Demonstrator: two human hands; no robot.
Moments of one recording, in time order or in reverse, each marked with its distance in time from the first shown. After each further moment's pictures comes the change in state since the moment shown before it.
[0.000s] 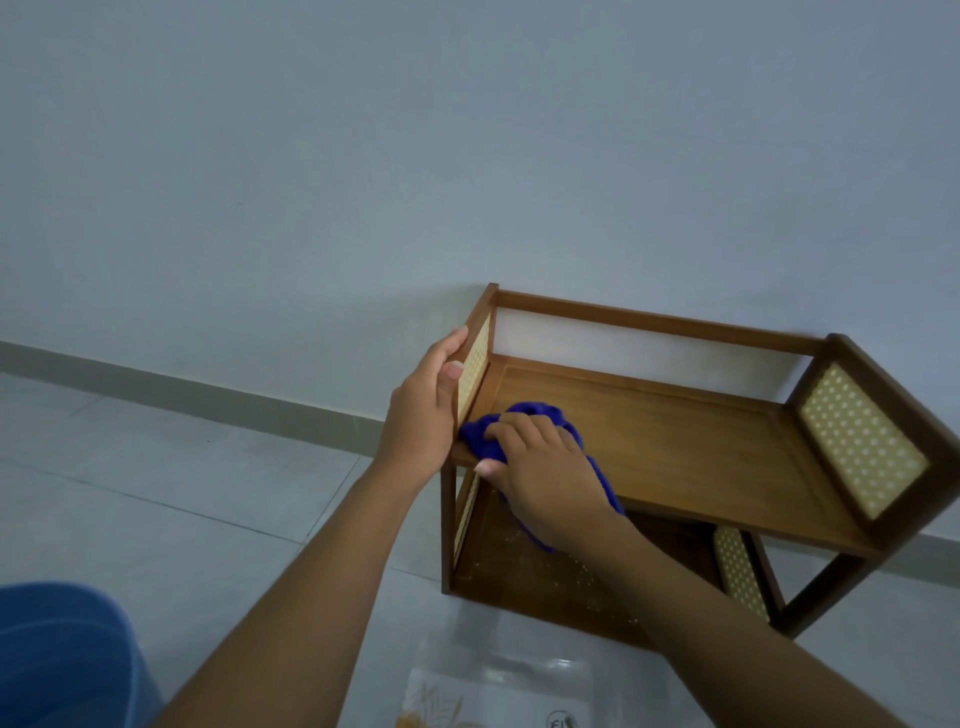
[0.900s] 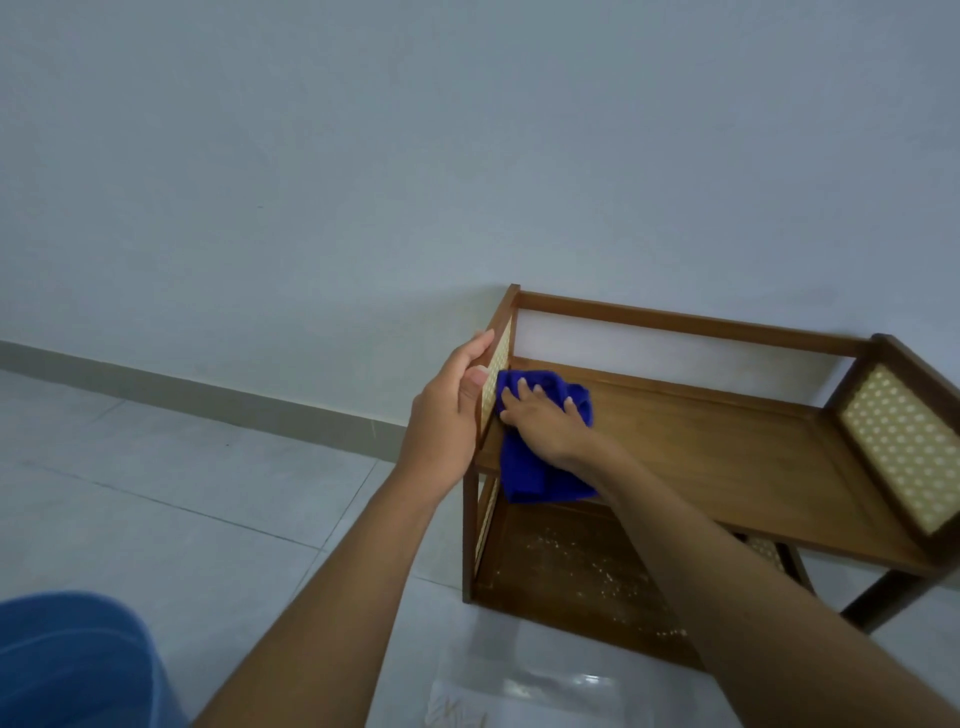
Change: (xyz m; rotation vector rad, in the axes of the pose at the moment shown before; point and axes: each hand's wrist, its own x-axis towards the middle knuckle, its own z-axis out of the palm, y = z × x) left_hand 0.001 0.002 -0.003 -0.027 -0.033 0.011; right_hand 0.073 0.008 -0.004 0.202 -0.340 0.170
